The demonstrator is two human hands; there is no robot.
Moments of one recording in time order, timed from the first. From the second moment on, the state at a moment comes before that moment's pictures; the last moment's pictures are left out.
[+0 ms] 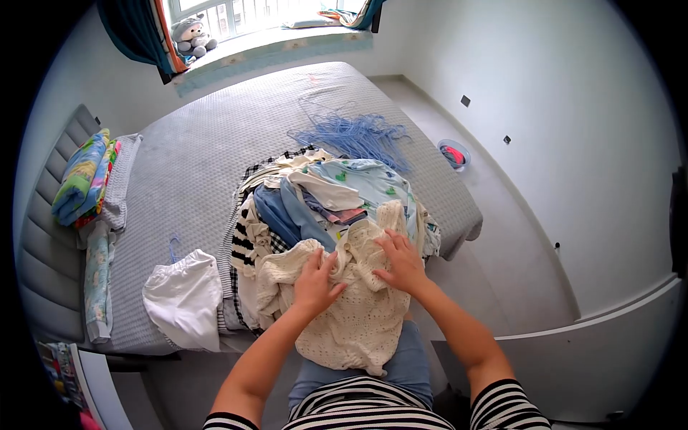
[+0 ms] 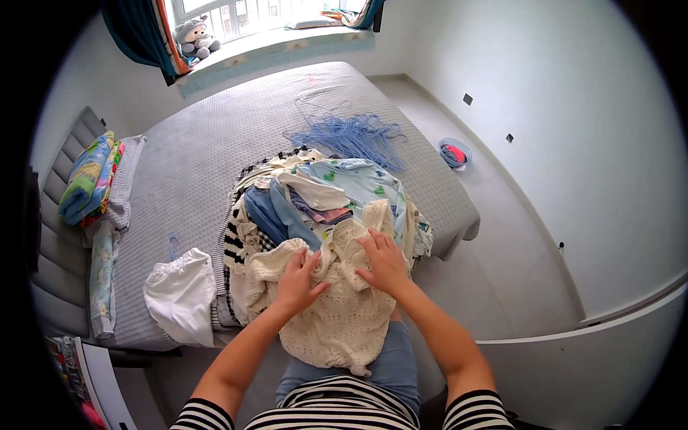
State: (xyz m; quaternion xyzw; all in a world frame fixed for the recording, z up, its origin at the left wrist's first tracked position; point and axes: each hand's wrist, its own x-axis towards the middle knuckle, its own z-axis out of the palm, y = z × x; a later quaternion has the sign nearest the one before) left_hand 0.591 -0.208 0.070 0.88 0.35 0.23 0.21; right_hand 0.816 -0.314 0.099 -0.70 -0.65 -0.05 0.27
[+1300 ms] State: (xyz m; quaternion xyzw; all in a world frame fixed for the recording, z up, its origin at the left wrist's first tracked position) left_hand 0.764 -0.046 -0.021 0.81 0.47 0.24 0.25; right_hand 1.064 -0.019 -0.071 -0.72 -0.28 0.22 0.60
